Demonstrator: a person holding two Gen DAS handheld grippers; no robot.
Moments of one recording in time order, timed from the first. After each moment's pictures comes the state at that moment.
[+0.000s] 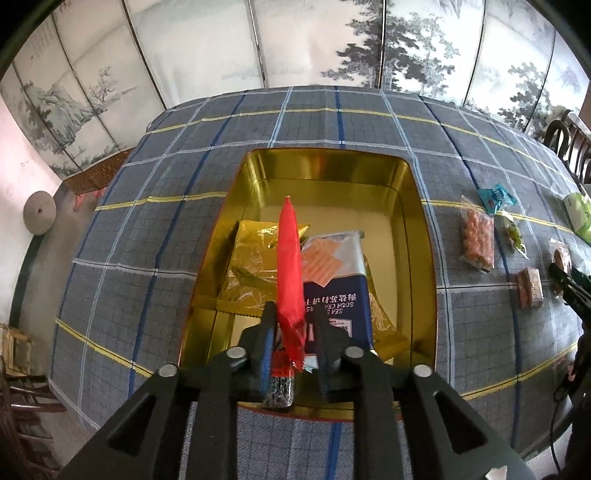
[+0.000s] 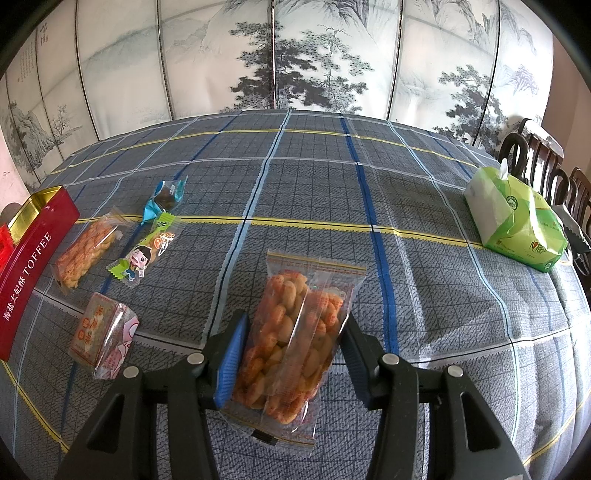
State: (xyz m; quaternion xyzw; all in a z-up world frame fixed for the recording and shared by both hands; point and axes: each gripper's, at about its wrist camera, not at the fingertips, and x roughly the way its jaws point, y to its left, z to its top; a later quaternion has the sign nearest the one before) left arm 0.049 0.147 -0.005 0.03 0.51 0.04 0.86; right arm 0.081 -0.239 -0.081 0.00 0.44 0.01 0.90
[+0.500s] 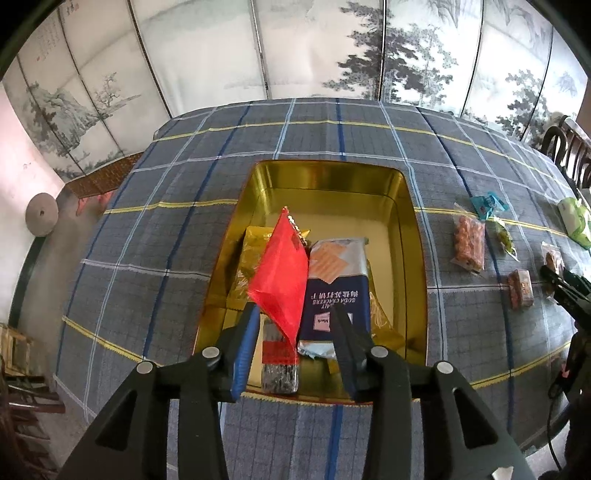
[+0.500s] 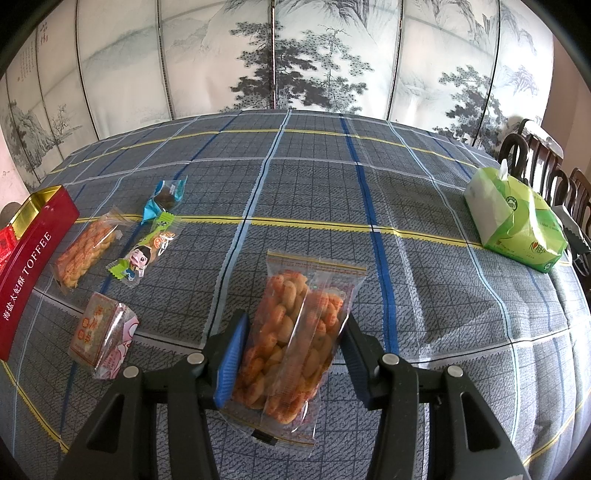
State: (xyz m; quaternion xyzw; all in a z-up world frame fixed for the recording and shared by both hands) left arm 0.032 0.149 0.011 0.02 0.50 0.04 0.87; right arm 0.082 -0.239 -0.081 -0.01 0.44 0.01 0.90
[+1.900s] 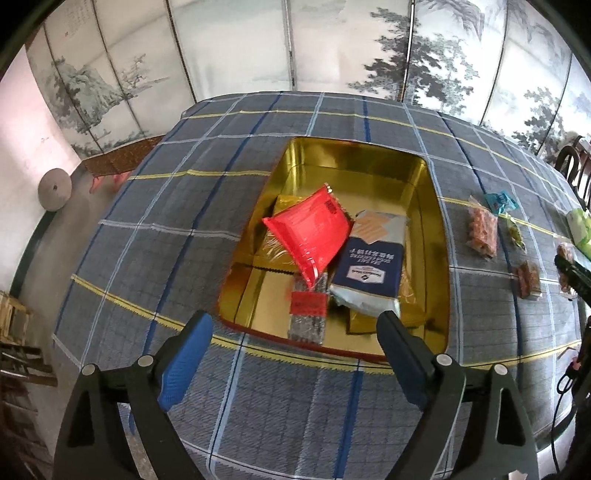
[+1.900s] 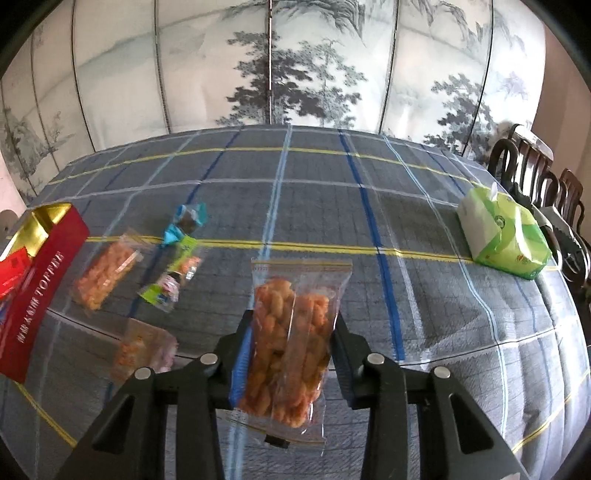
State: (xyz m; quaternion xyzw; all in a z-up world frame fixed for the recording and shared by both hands) left arm -0.005 0.168 0.000 -0.01 0.49 0.08 0.87; right arm 0.084 -0.215 -0.051 0.00 0.43 -0.01 0.90
